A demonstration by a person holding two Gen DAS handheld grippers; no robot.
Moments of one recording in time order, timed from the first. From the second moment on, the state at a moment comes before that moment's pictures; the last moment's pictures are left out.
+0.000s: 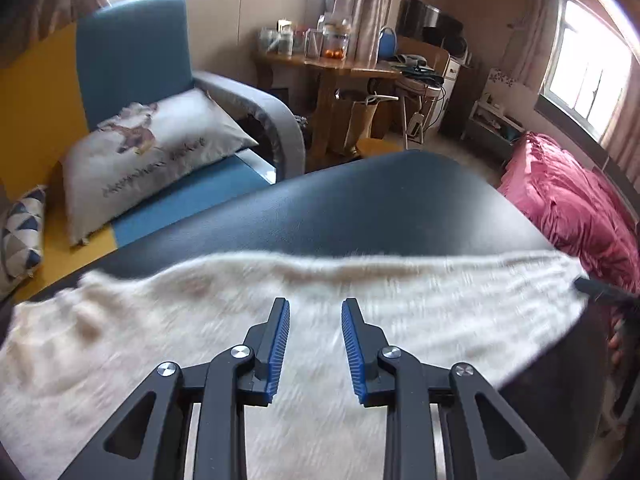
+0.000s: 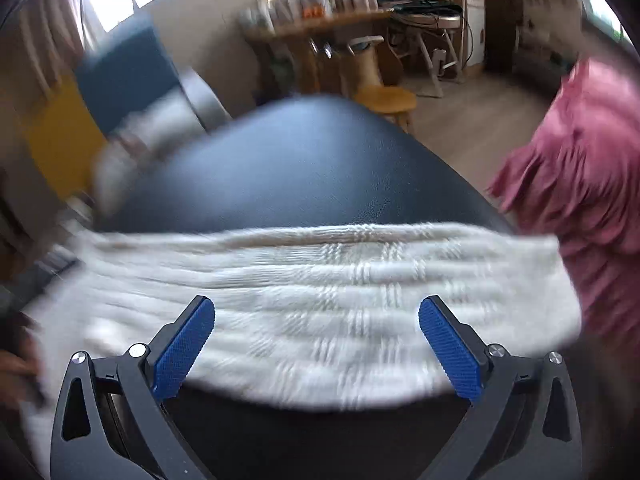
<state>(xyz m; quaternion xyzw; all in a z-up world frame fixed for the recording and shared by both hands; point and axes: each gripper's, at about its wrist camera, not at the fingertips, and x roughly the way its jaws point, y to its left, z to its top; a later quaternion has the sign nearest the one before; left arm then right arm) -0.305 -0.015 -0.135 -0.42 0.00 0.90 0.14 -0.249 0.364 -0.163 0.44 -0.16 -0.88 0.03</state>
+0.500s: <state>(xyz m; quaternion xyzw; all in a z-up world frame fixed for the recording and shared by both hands) -0.219 -0.072 -0.163 -0.45 0.00 0.89 0.10 -0.201 0.465 -0.199 0.37 -0.43 -0.82 0.02</state>
